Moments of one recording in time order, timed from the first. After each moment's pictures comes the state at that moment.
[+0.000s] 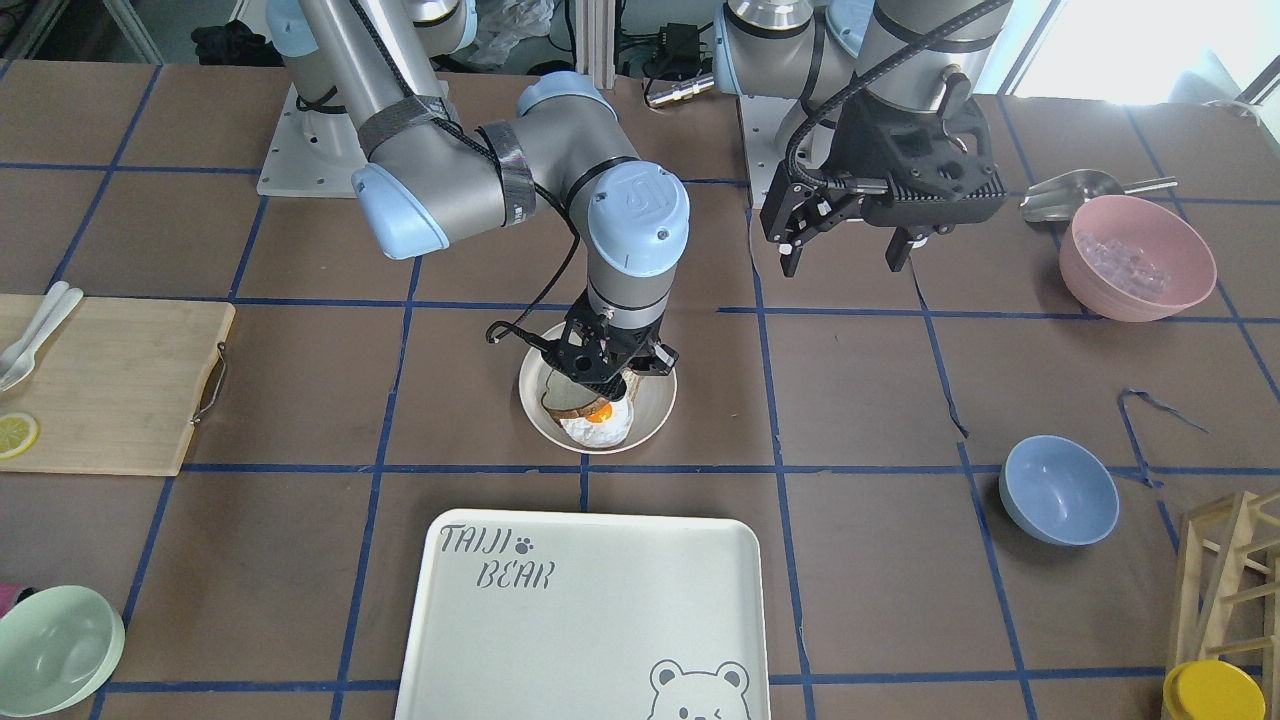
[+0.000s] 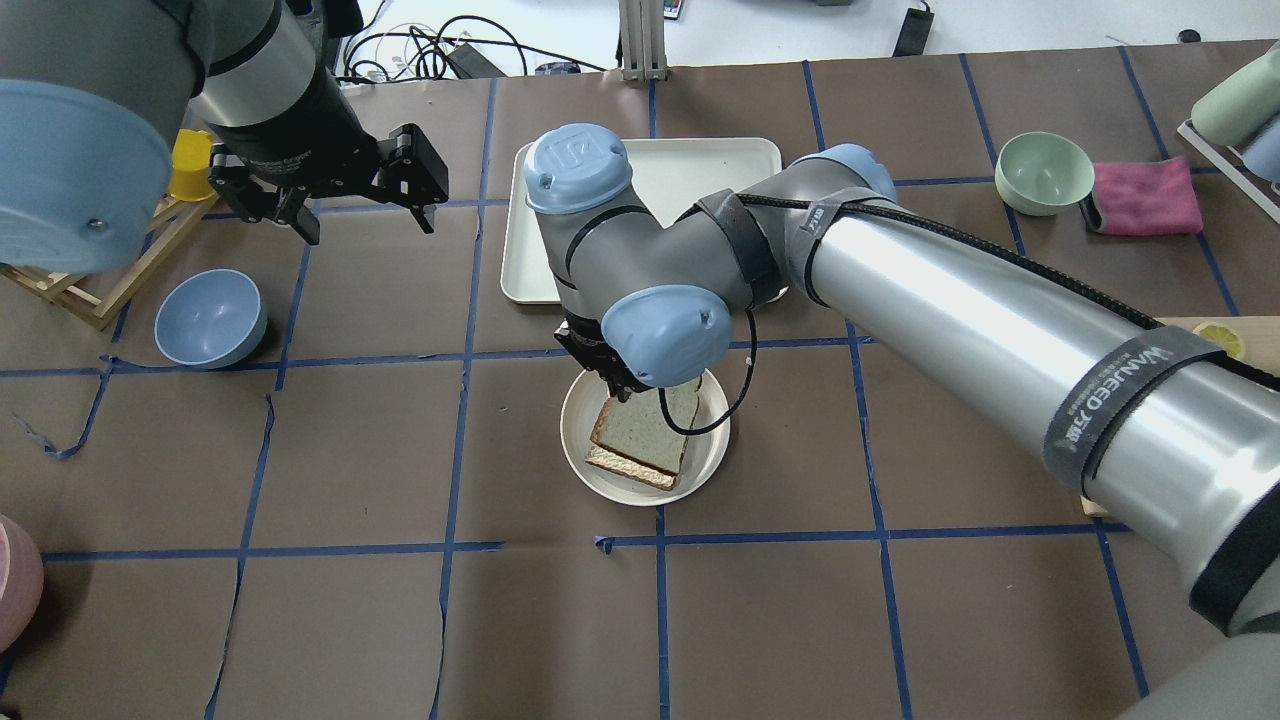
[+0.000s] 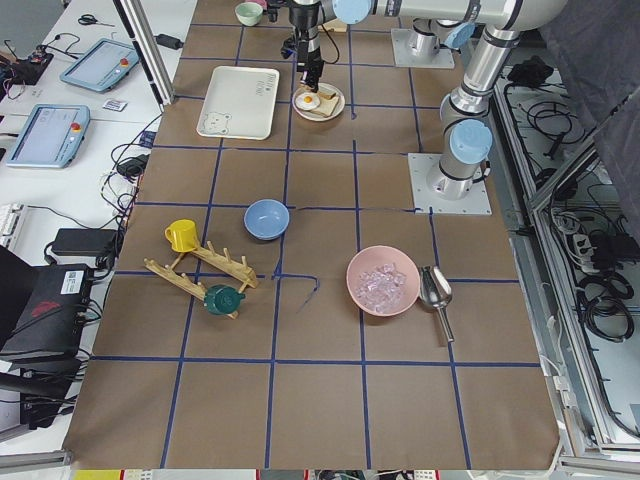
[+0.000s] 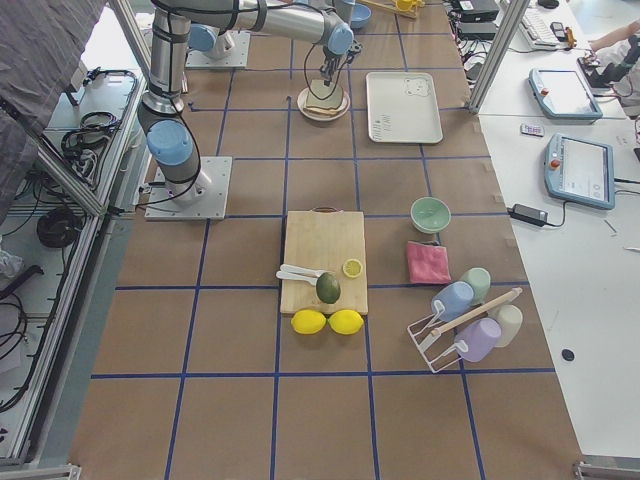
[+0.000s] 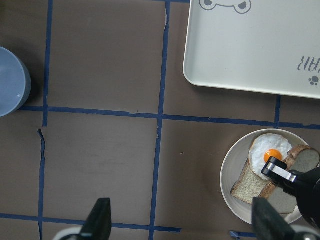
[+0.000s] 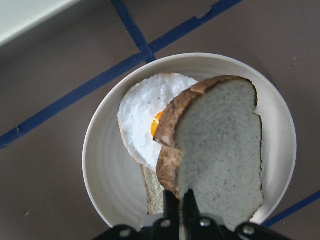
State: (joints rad) left arm -1.64 -1.56 -1.58 -1.48 1.60 -0.15; right arm 2.06 -1.13 1.59 -1.91 -1.52 1.03
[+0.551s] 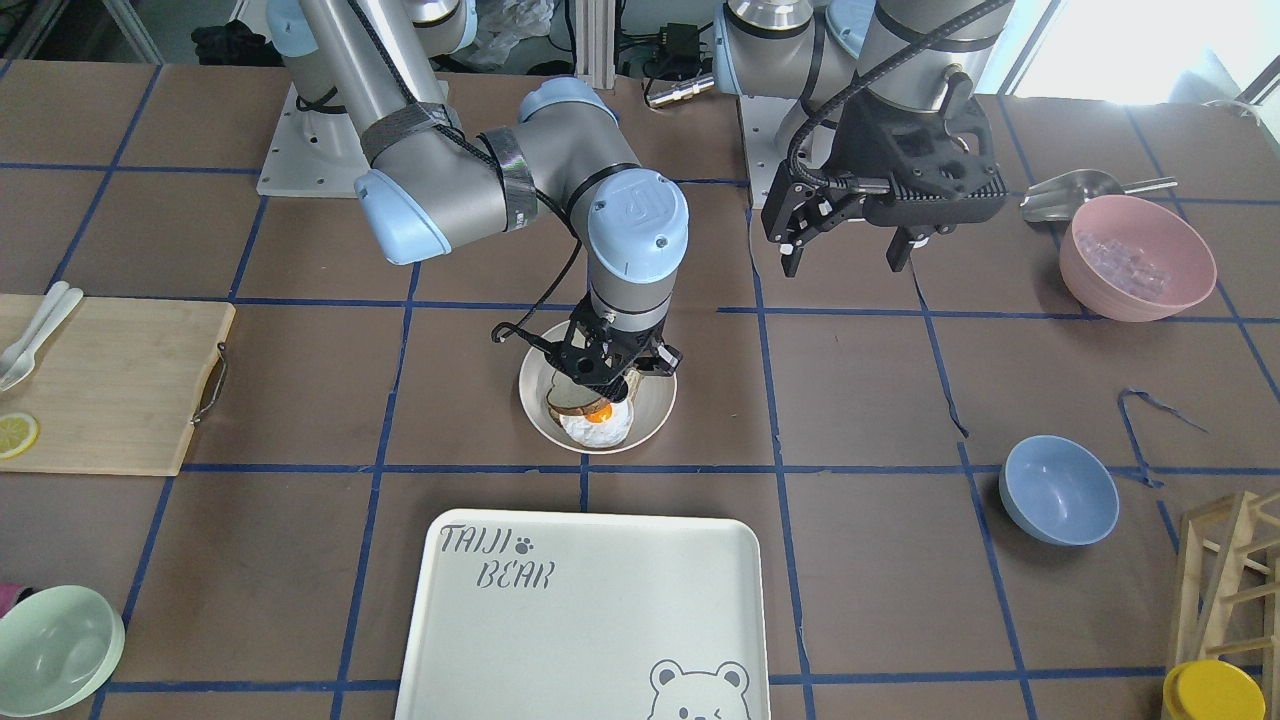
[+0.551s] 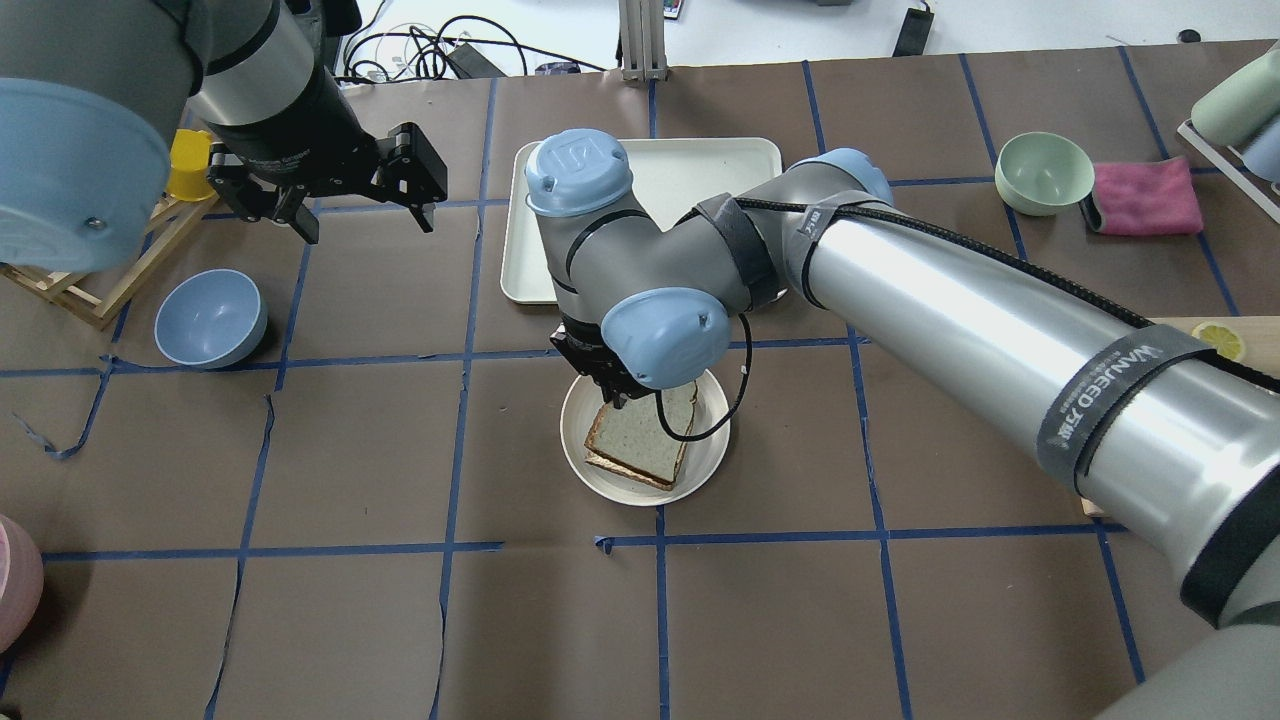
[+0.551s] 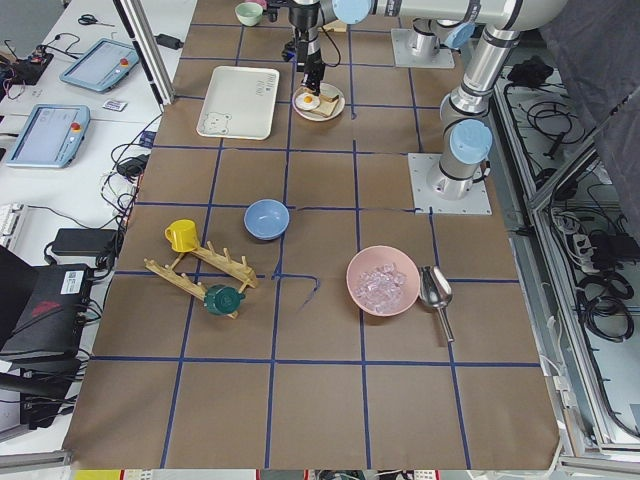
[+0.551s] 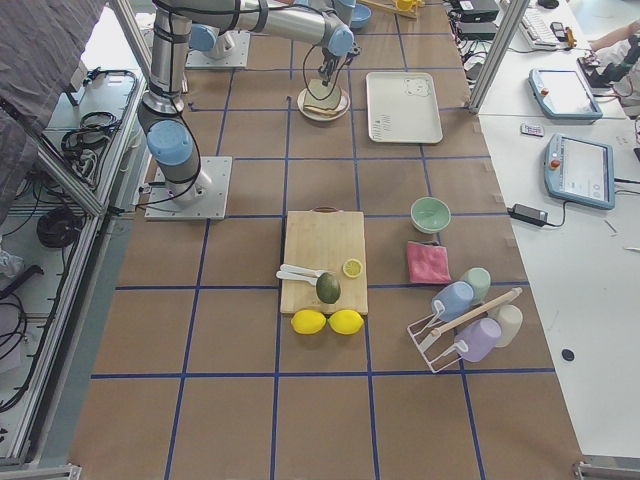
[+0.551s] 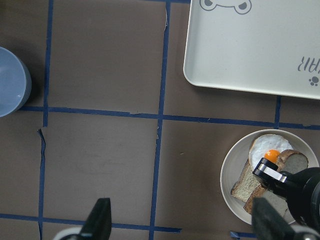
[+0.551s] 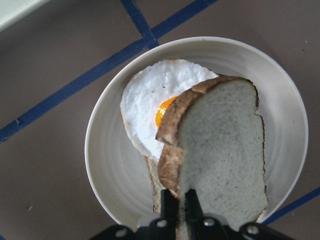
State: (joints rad) left arm -1.64 -1.56 -1.58 -1.48 1.60 -0.15; right arm 2.06 -1.12 1.60 -1.92 -1.51 1.03
